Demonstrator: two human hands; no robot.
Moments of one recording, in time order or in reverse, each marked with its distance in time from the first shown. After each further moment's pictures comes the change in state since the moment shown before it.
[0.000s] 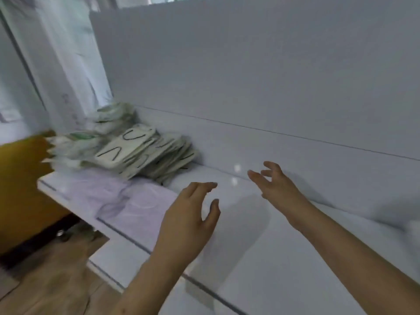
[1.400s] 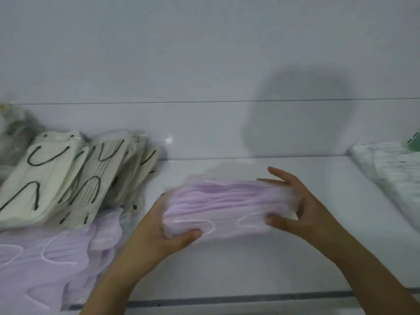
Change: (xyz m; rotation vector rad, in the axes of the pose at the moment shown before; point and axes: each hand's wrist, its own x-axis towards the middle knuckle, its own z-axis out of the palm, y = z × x) left_hand 0.064 -0.181 -0.047 -0.570 -0.532 0.009; right_hand -0.064 0.016 0.095 0.056 0.176 -0.098
